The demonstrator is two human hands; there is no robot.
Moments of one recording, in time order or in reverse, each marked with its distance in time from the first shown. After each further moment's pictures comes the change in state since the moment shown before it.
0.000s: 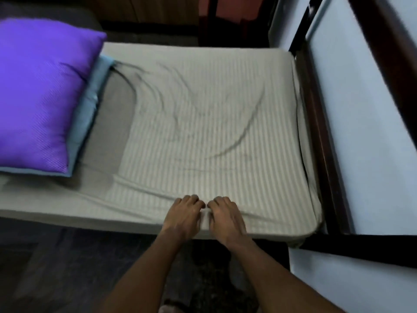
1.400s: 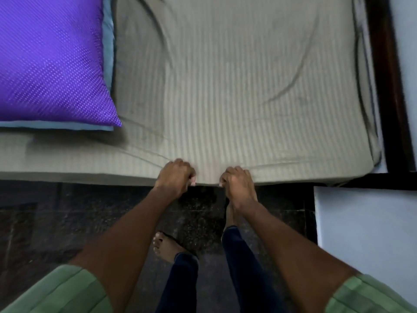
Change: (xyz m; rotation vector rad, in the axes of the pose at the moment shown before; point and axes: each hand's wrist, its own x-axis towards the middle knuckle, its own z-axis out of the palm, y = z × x) left_hand -0.078 -0.253 0.017 -0.174 -0.212 0.018; right_hand 0.032 -0.165 0.116 -0.096 -0.120 0.195
